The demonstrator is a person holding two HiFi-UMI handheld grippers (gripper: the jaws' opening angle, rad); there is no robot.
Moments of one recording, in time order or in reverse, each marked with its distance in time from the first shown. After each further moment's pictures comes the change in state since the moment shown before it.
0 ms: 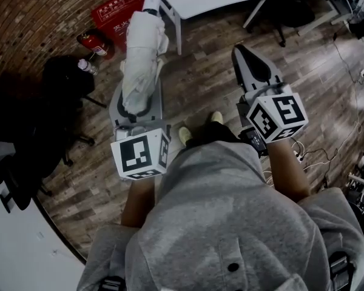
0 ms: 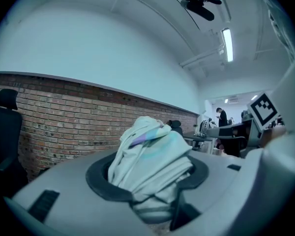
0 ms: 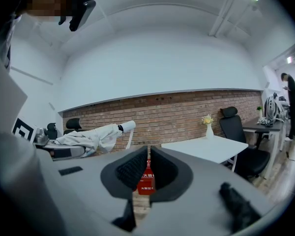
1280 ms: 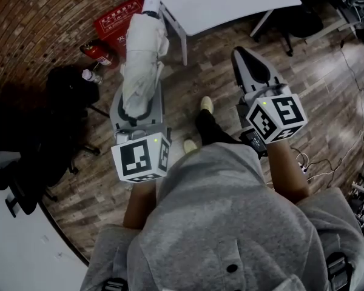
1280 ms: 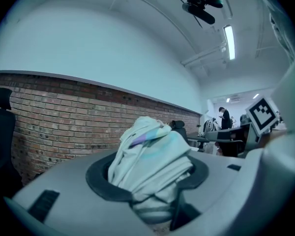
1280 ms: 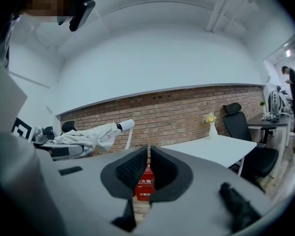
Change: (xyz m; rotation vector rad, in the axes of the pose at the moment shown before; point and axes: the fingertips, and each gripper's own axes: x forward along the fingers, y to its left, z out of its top) left arm 0.089 0.022 0.012 0.007 -0.012 0.015; right arm 0.088 -0.045 0.006 0.031 -0.015 0.020
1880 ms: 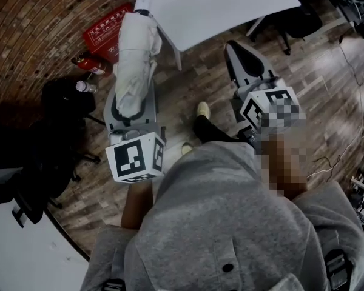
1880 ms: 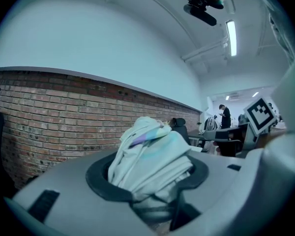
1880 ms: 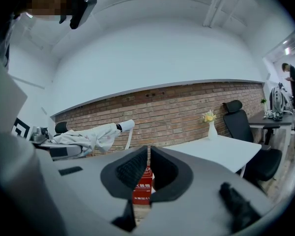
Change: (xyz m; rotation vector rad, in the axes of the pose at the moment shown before) left arm 0.109 -0.001 0.013 0.013 0.030 -0.017; right arm 0.083 -0.070 0.019 0.017 0.009 -0.013
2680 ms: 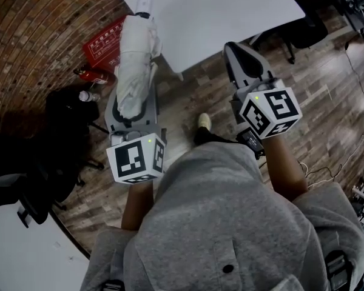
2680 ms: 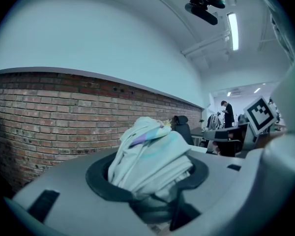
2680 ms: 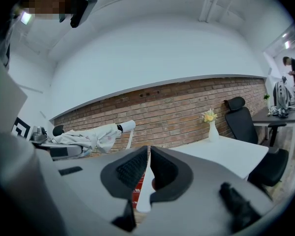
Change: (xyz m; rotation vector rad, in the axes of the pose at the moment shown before) left arm 0.090 -0.023 0.019 0.022 0.025 0.017; right arm 0.056 -0.074 0.021 0.027 -0.002 0.026
